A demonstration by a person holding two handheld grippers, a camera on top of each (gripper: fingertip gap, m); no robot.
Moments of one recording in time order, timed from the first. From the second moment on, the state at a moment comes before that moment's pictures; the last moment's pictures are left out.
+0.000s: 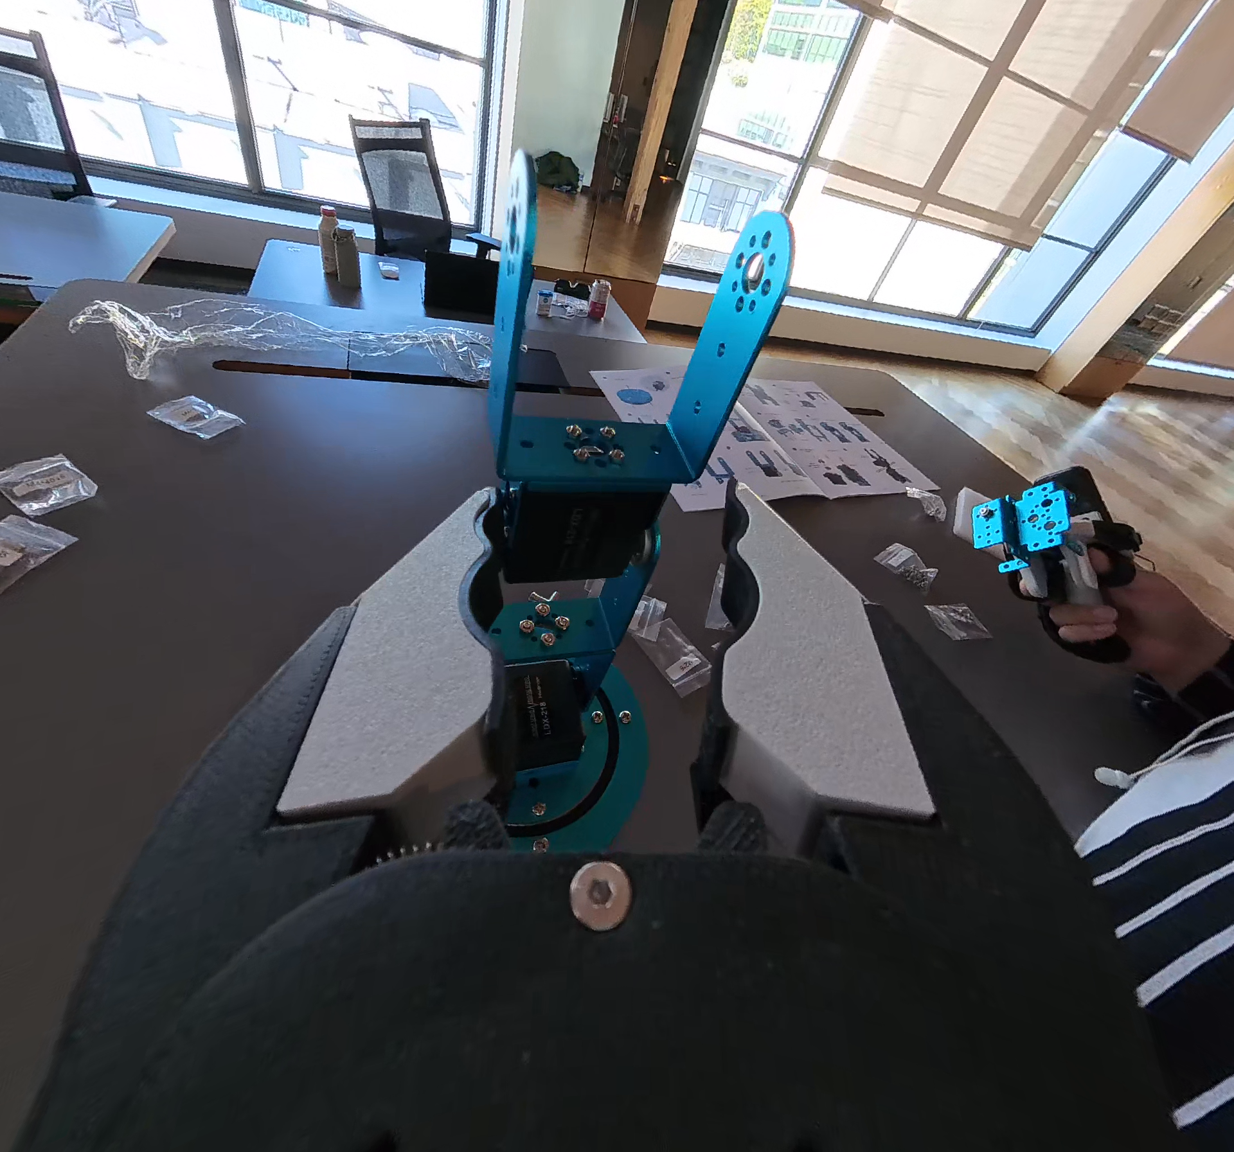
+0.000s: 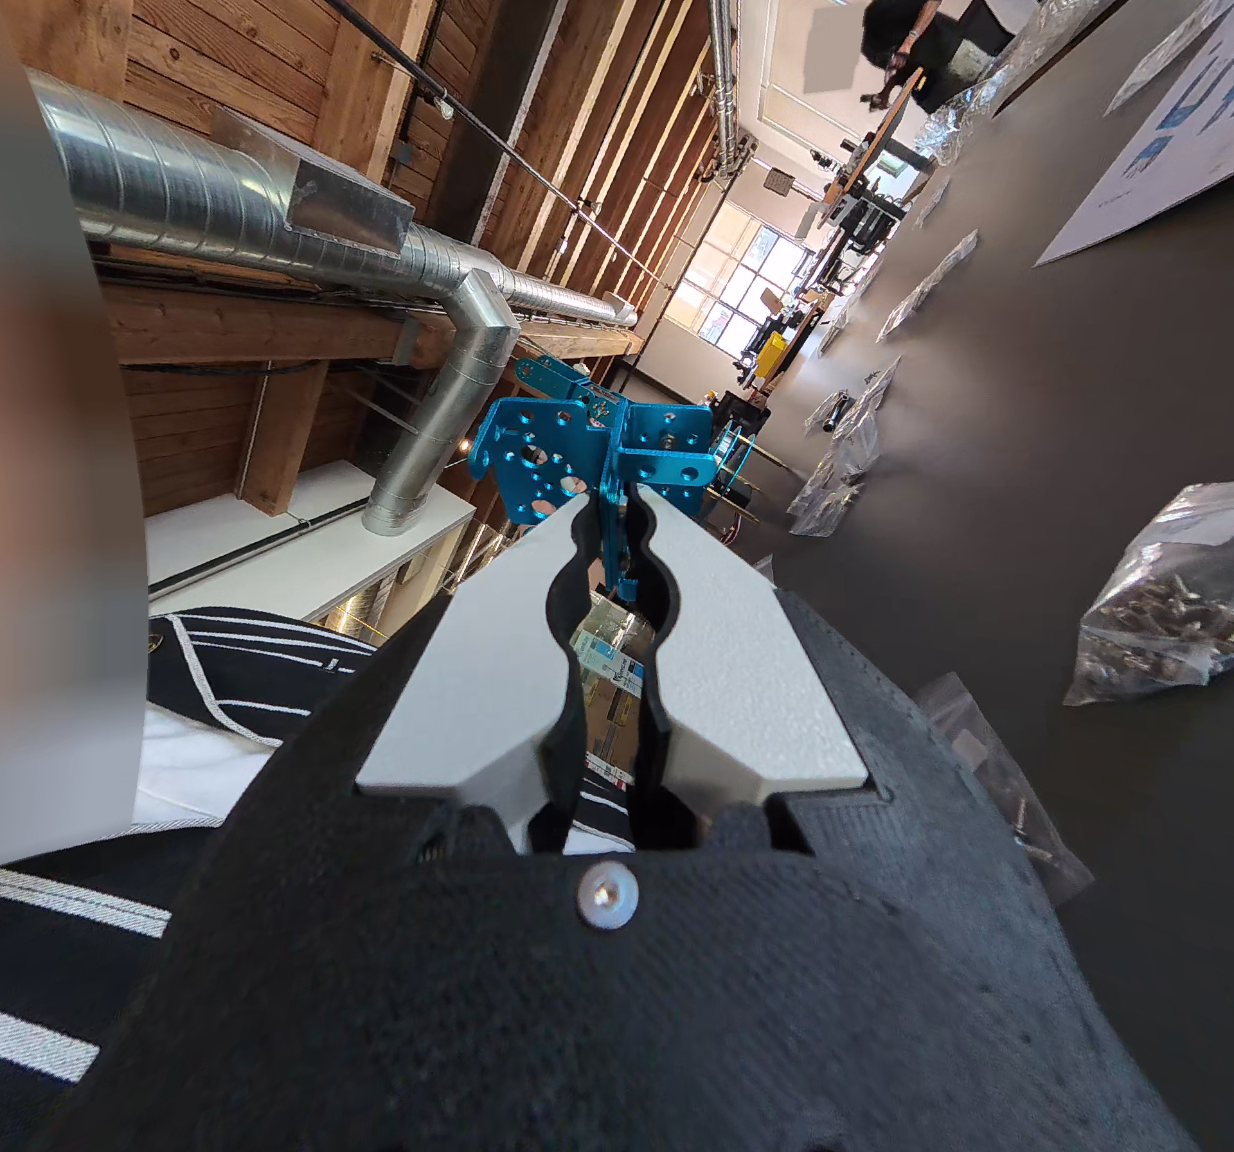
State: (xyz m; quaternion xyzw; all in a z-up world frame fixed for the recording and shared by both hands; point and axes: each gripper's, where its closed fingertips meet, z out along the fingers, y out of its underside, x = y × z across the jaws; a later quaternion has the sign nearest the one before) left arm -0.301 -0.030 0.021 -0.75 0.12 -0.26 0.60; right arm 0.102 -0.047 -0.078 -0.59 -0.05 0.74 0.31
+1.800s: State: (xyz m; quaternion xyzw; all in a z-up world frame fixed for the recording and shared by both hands) left arm -0.381 -0.046 -0.013 -0.66 0.21 -0.40 0.60; right arm -0.032 -0.082 -0.024 -0.61 0.00 0.66 0.44
